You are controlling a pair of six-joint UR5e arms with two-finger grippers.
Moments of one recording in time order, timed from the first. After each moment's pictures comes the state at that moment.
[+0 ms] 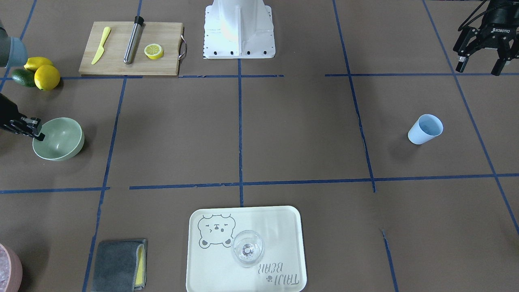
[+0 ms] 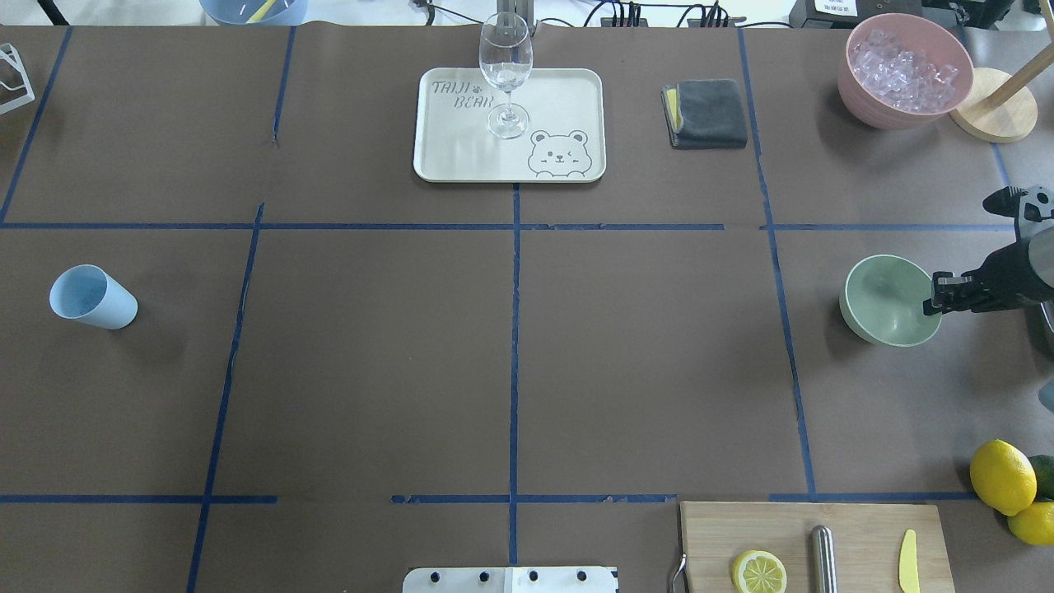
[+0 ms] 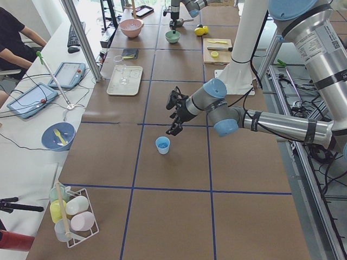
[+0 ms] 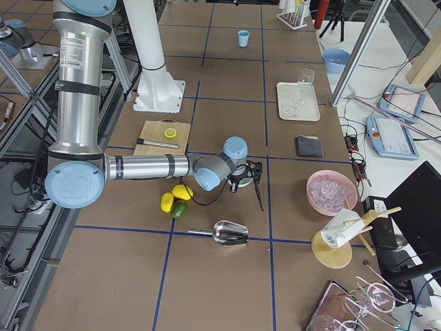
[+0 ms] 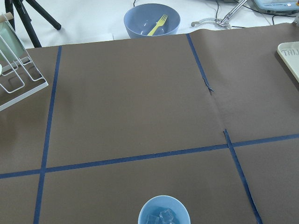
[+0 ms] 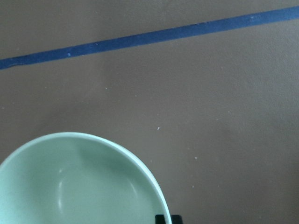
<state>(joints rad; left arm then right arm) -1.01 -1.08 -2.18 -2.47 -1.80 -0.83 1.01 -1.67 1.64 -0.91 2.25 0.95</state>
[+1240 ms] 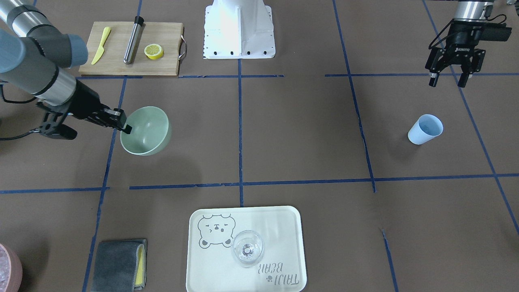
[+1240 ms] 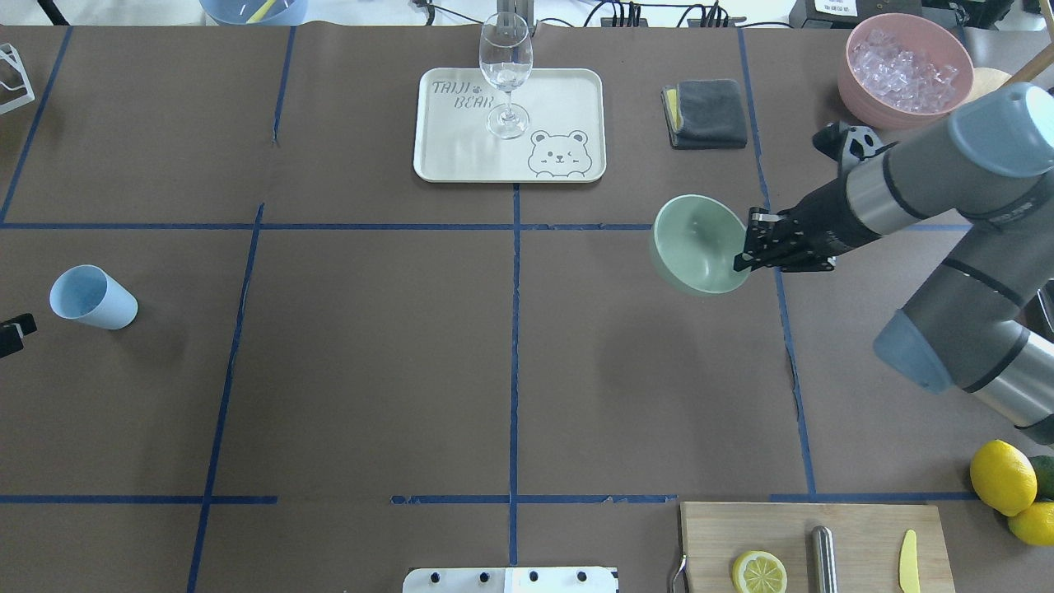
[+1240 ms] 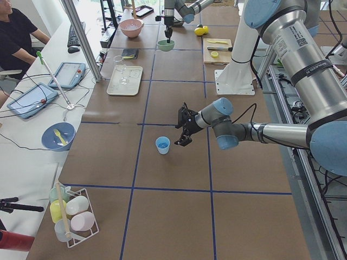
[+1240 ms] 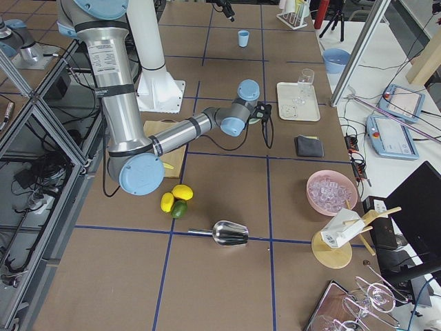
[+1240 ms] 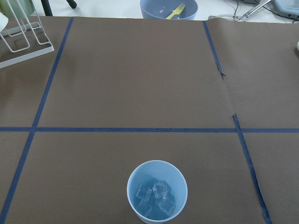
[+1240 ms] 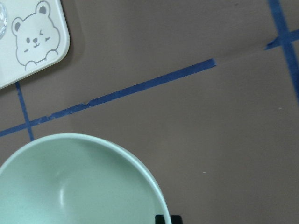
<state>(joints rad) -0.53 -1.02 -1.98 -2.73 -1.28 -1.23 0.83 -1.29 1.75 -1.02 2.27 1.44</state>
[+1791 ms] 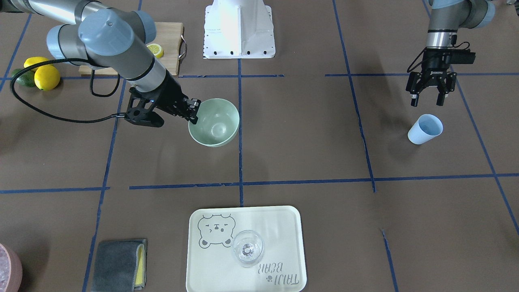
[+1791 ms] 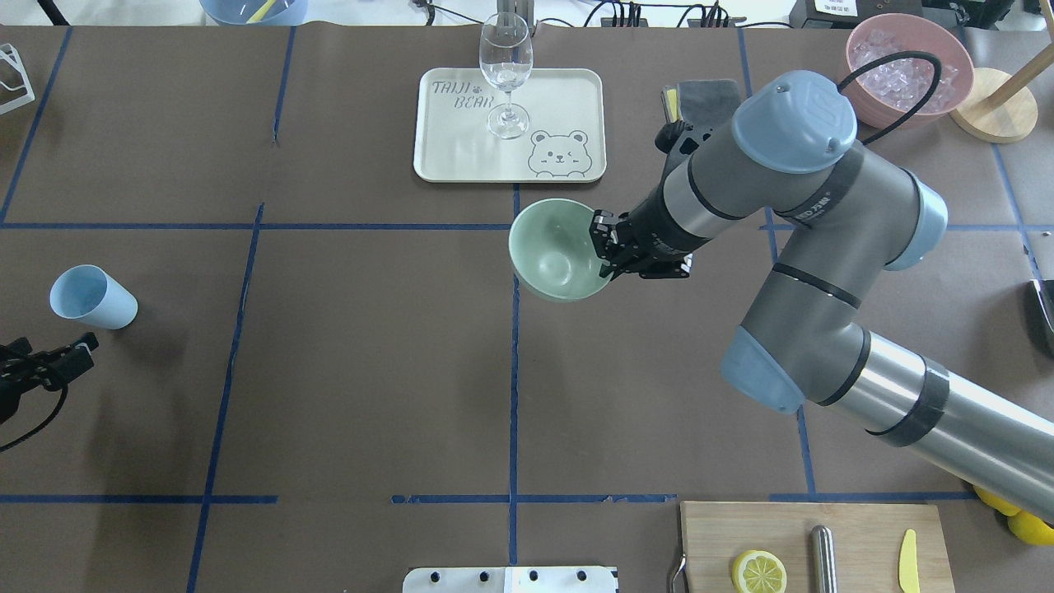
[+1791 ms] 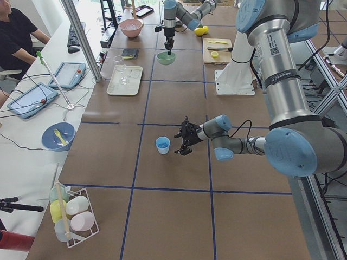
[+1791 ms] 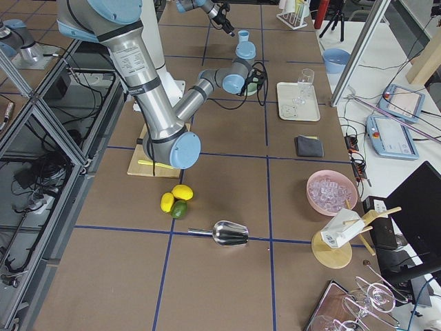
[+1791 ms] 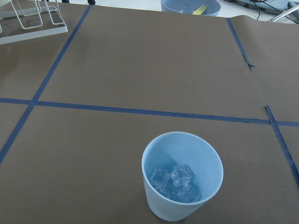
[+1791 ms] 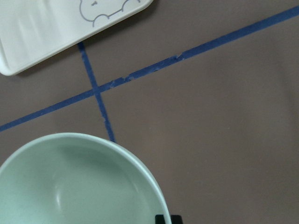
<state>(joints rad) -0.33 -1.15 -1.77 -2.77 -0.99 -1.38 0.68 -1.01 1.76 -1.31 2.14 1.55</state>
